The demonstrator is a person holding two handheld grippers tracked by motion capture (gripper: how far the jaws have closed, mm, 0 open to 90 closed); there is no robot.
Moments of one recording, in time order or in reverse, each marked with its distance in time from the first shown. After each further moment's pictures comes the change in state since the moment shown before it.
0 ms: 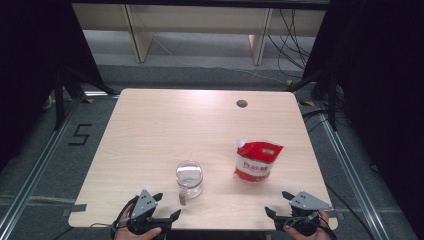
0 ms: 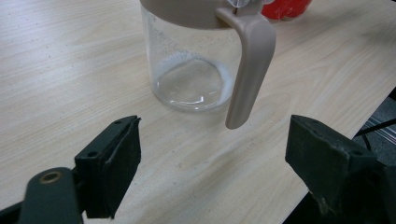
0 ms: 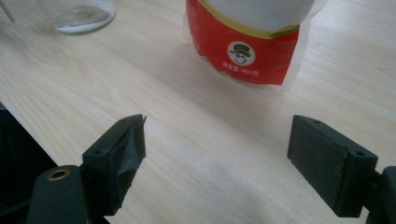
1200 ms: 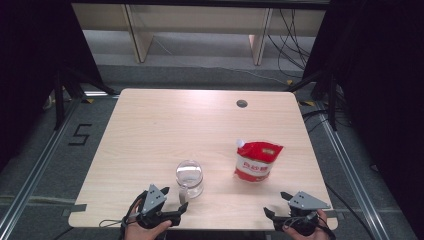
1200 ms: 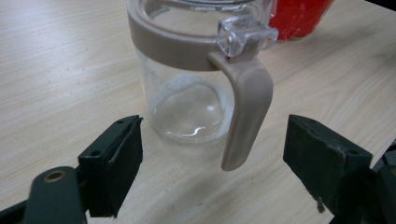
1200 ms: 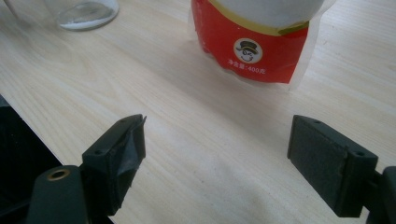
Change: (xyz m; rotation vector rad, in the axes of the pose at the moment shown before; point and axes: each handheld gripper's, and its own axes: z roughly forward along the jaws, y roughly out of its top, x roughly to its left) left arm -0.010 0.018 0.016 -0.029 0.062 0.046; right arm 0.002 0.000 0.002 0.014 0.018 0.015
